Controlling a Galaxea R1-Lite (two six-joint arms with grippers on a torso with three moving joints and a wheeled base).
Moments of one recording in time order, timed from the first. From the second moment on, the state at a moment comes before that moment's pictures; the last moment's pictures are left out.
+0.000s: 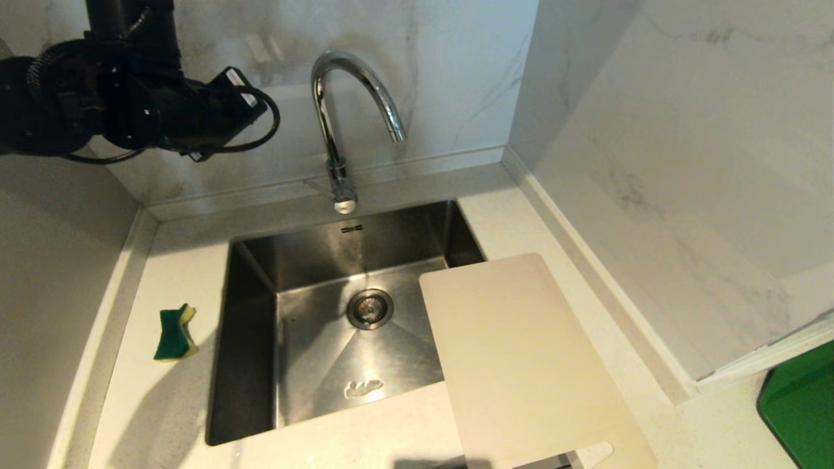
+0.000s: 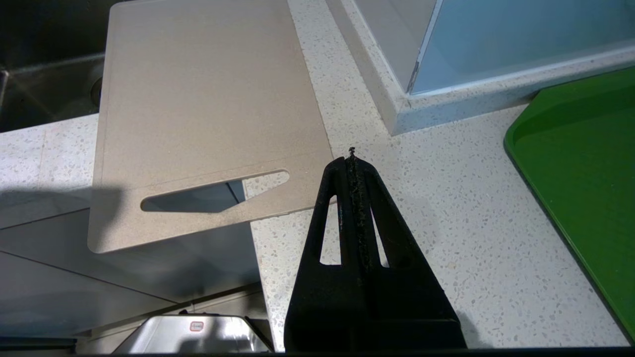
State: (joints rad) left arm -0.41 1.91 -1.94 0.13 0.40 -0.64; right arm 0.00 0.00 0.00 0.00 0.00 0.01
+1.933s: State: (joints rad) left arm -0.49 2.25 -1.97 -0.23 0.79 -0.58; right arm 0.00 0.00 0.00 0.00 0.00 0.01
